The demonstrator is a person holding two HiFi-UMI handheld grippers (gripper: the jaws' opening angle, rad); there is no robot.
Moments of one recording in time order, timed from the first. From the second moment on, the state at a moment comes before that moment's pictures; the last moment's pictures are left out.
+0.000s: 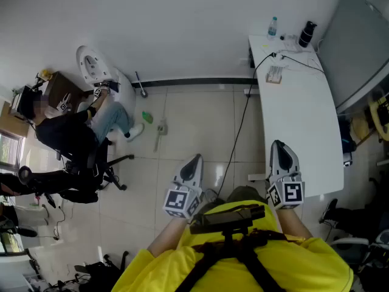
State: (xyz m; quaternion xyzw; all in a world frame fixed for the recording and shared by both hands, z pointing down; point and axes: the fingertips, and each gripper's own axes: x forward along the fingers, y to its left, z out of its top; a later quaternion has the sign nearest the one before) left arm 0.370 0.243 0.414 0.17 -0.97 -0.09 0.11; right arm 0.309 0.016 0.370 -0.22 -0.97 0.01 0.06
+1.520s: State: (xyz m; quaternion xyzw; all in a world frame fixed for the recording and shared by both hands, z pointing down) left arm -0.183 -0.006 0.402 0.68 -0.72 -0.02 0.09; right arm 0.036 -0.142 0.413 0.35 -0.93 0.08 0.05
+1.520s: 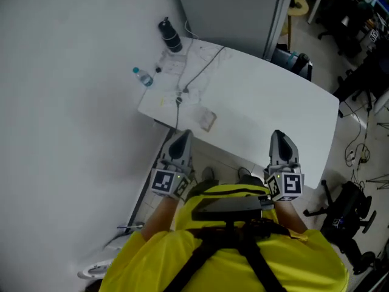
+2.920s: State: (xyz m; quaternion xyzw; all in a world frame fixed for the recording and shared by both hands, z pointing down) left arm -0.228 -0.095 0.680 0.74 -0.64 0.06 0.18; right arm 0.033 -0.076 0.545 0.45 -0.86 0.15 0.15
